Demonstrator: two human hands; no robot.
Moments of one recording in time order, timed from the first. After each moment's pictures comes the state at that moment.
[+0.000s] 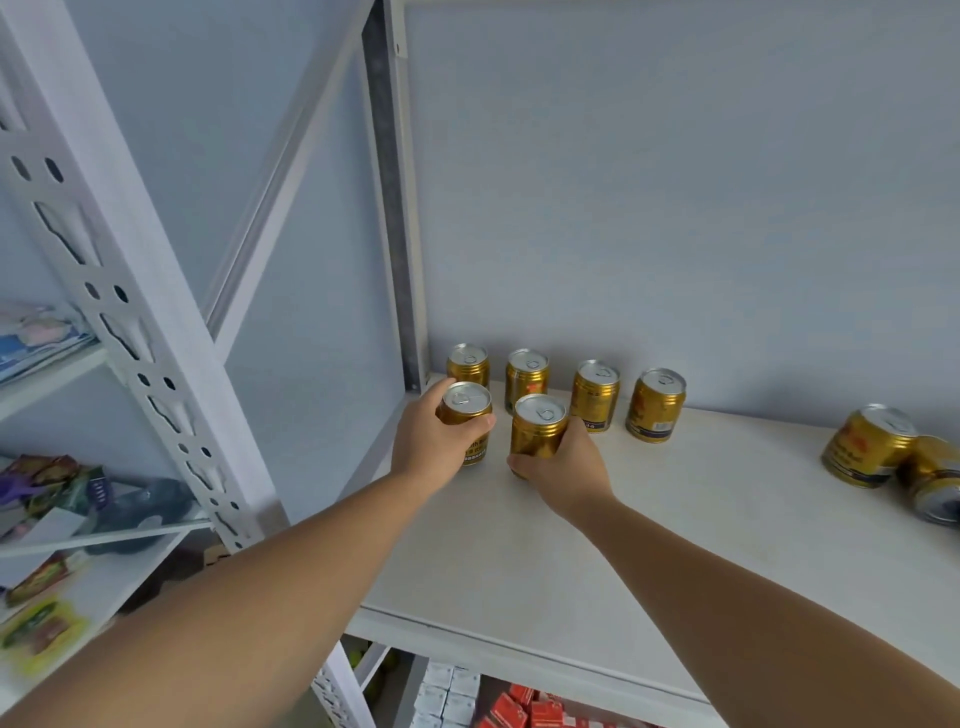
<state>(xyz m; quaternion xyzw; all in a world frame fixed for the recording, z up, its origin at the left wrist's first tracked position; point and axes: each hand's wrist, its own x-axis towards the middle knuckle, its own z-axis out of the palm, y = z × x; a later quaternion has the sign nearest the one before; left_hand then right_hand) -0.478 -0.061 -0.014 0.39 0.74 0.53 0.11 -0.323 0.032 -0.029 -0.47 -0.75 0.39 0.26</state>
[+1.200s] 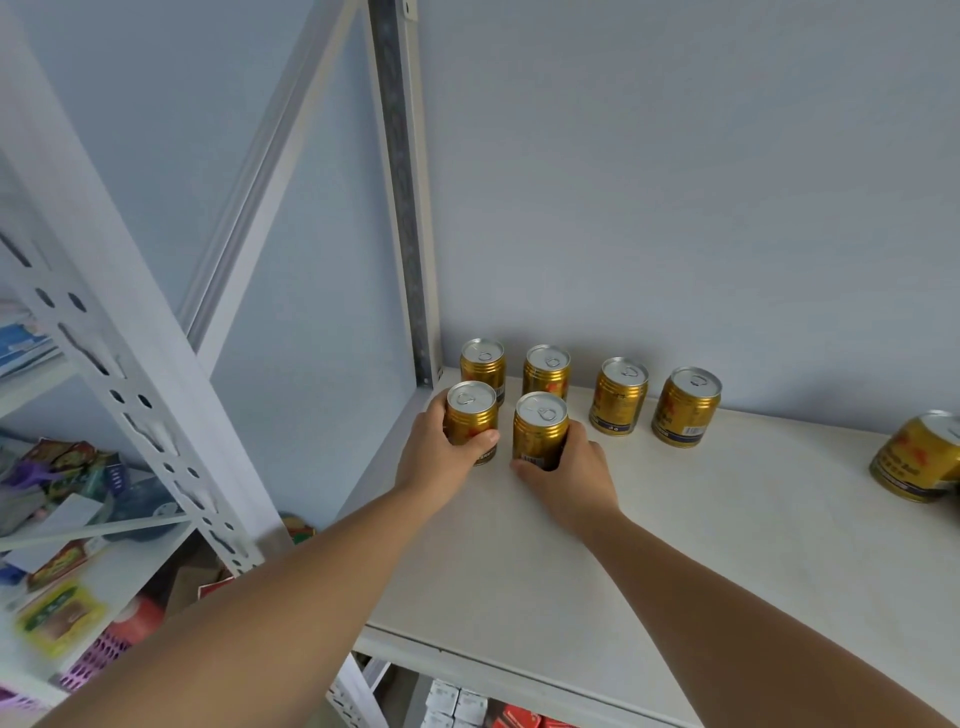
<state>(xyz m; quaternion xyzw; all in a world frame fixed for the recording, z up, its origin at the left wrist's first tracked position) -0.506 -0.049 -0.055 0.37 0.78 0.48 0.15 -0.345 0.048 -0.061 -0.46 -0.78 0.36 0.23</state>
